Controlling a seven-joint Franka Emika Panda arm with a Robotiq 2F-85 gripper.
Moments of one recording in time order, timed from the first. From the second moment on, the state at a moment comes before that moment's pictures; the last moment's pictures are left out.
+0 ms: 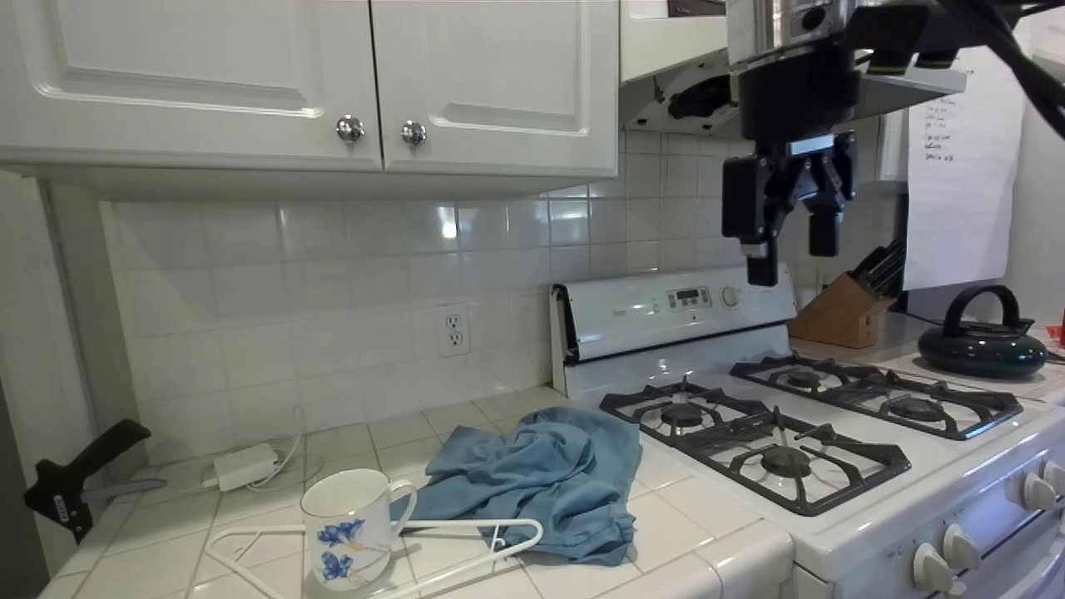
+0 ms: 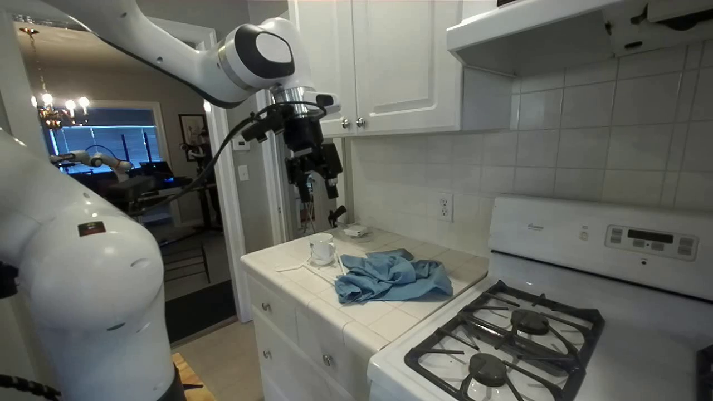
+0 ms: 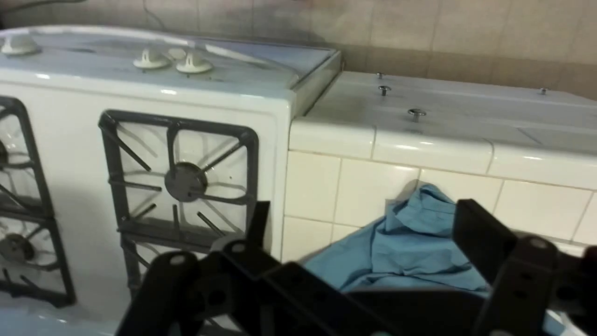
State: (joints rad) arm -0.04 -0.66 0.15 -2.54 -0.15 1.92 0.18
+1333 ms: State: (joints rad) arm 0.26 -0.14 0.06 -2.47 0.09 2.46 -0.65
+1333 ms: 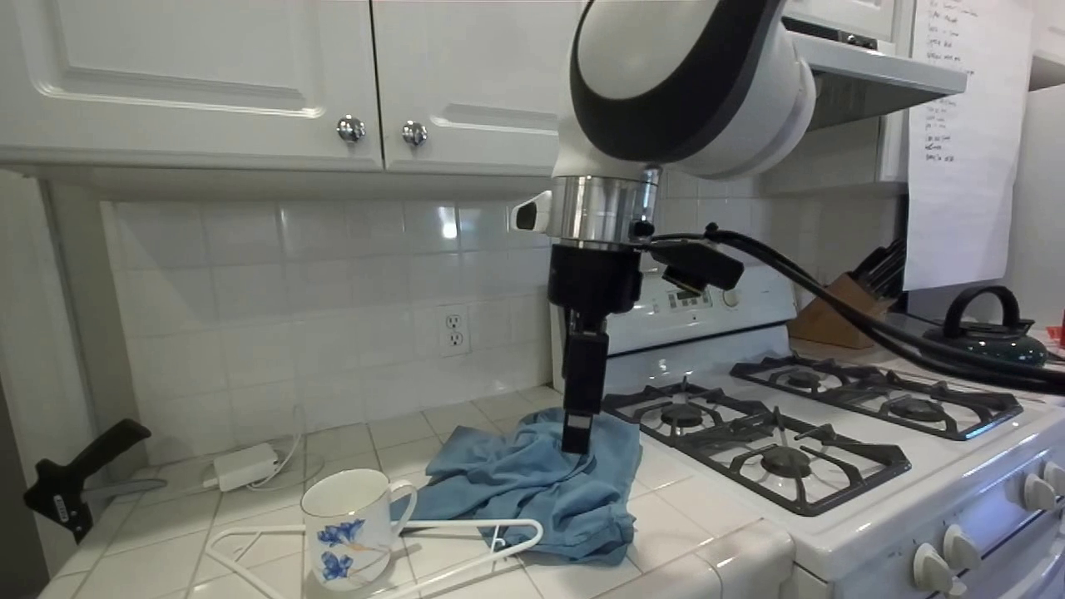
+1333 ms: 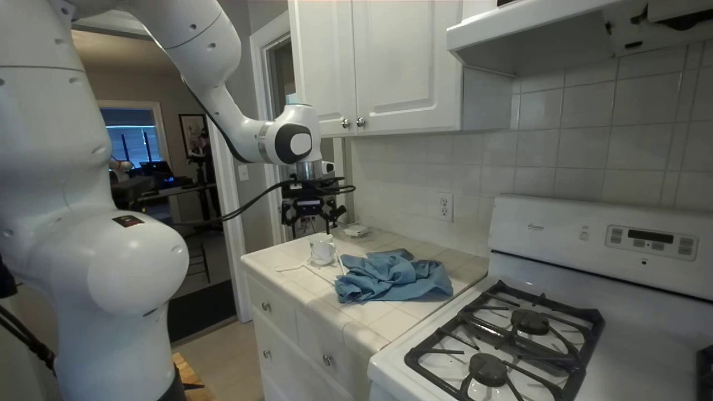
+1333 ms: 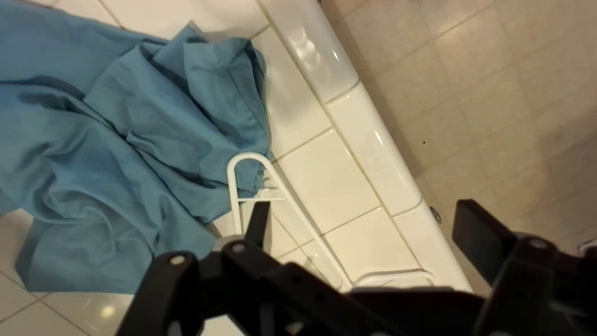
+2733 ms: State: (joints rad) arm 0.19 0.13 0.14 -2.43 0.15 2.73 -0.98
